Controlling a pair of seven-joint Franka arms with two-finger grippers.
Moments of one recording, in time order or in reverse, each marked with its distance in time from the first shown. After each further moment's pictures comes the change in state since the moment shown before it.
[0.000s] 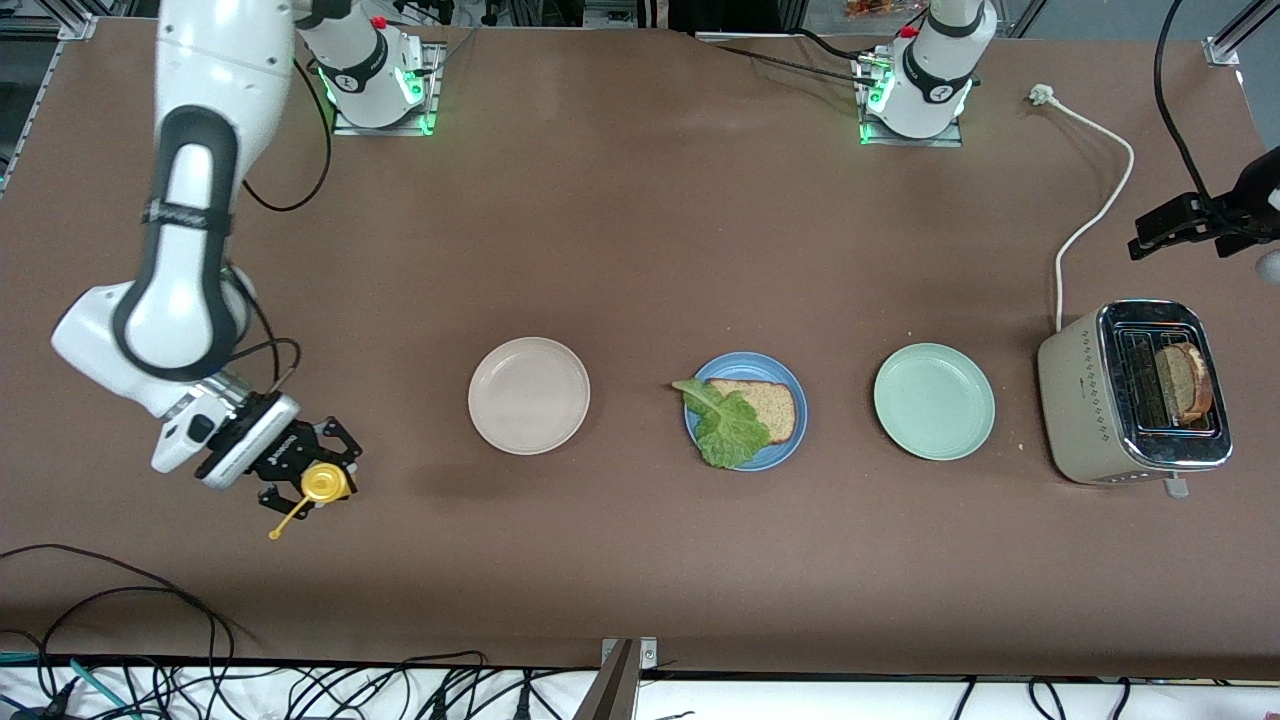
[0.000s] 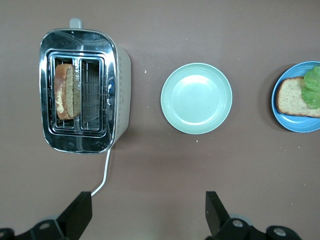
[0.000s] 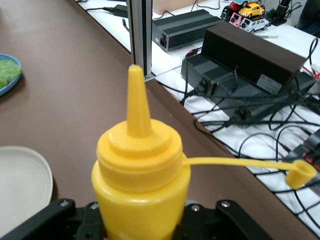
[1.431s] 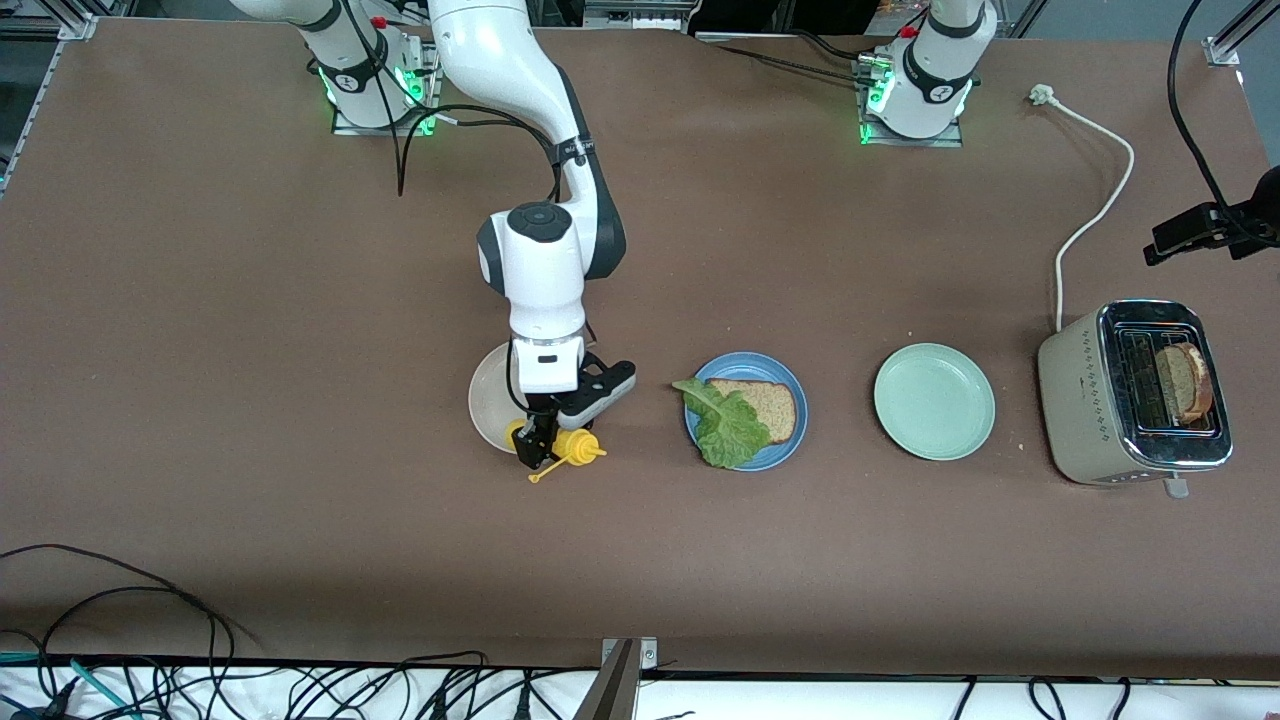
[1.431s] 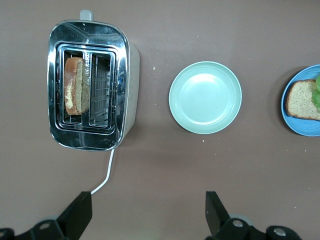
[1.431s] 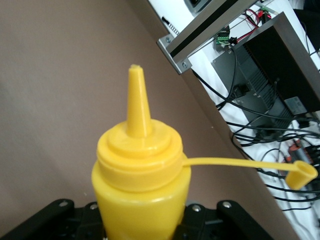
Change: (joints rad) left arm 0.040 0.018 -0.002 0.000 0.000 -0.001 0.000; right arm 0.529 0.235 -0.051 0.150 -1.148 0.500 1.371
